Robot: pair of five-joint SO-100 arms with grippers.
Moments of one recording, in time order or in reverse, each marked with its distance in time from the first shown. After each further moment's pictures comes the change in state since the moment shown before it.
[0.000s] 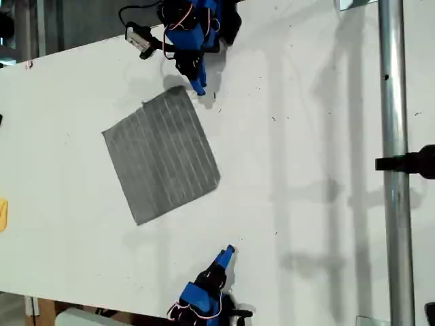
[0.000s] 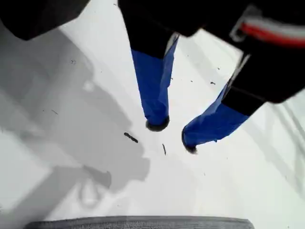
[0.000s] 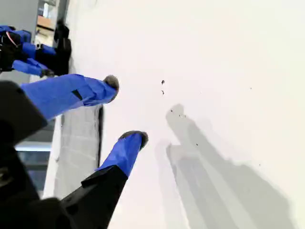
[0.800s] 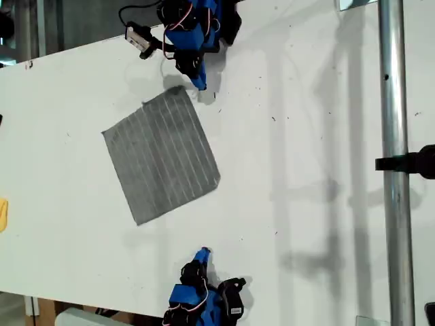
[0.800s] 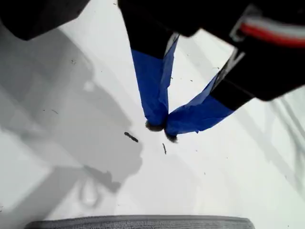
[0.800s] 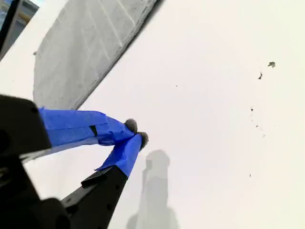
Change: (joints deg) arm 0 -20.8 0.0 0.3 0.0 -31.9; arm 1 0.3 0.0 -0.1 0.0 0.0
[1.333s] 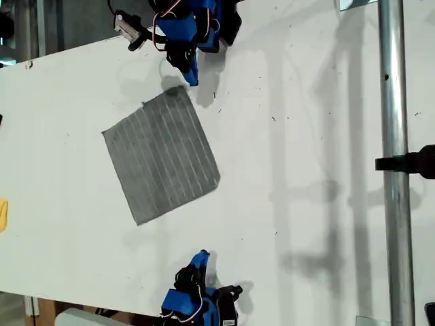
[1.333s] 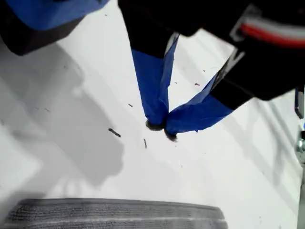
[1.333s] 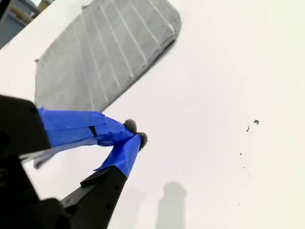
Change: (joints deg) arm 0 6.6 -23.6 -22.4 -2.6 -8.7; arm 1 3.0 -7.9 -14.6 4.7 -3.7
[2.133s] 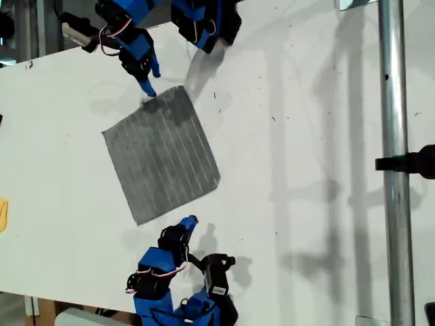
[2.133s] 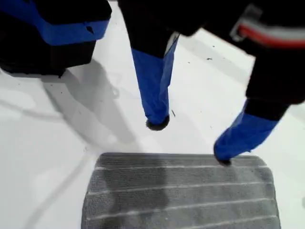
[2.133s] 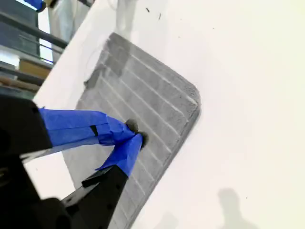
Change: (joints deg) arm 0 1.6 -66.4 -64.4 2.5 16.3; arm 1 26.3 -47.7 -43.5 10.4 -21.1
